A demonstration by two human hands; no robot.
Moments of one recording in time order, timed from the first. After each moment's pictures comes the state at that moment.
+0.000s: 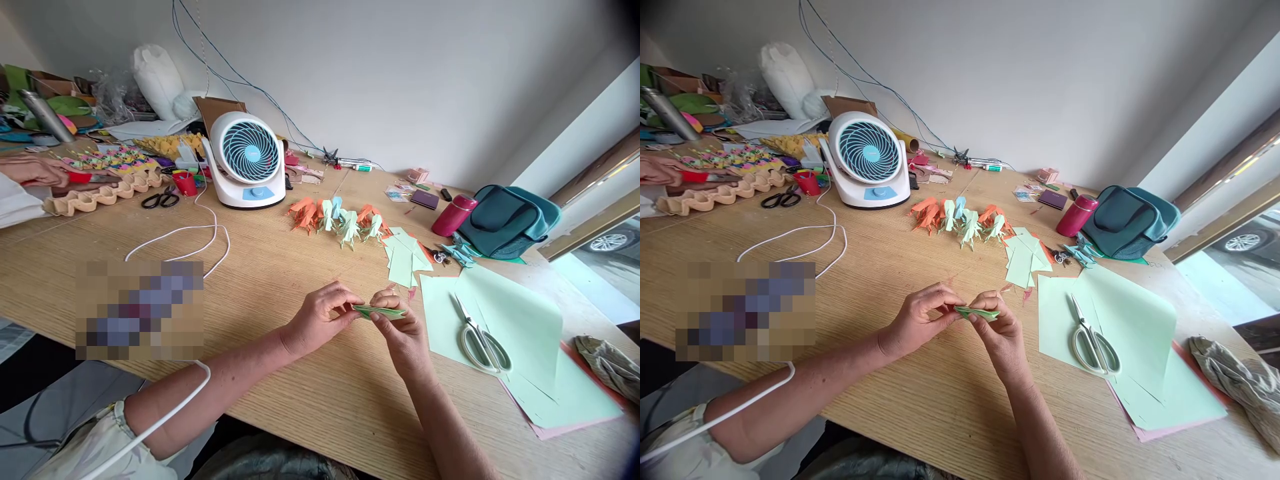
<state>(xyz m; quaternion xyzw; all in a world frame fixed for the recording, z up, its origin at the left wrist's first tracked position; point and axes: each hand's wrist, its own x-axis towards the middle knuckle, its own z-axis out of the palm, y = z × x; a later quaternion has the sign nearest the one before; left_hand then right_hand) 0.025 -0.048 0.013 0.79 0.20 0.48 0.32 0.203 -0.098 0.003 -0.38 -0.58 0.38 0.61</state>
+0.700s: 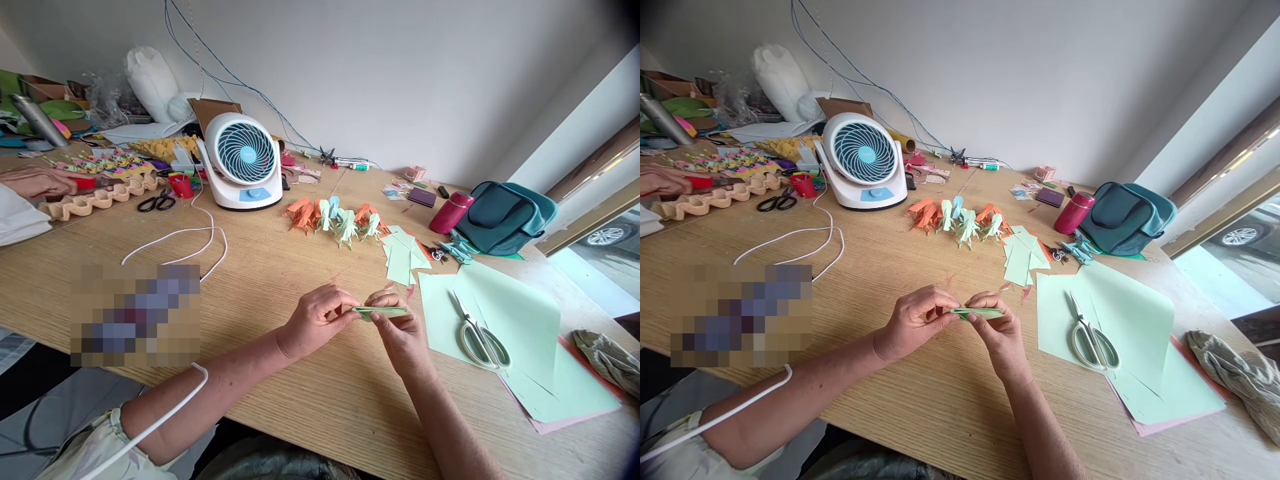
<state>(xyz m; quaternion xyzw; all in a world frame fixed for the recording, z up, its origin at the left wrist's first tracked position) 0.022 -0.051 0.018 0.81 0.20 0.51 0.21 0.201 -0.099 0.000 -0.37 -0.53 0.44 0.63</state>
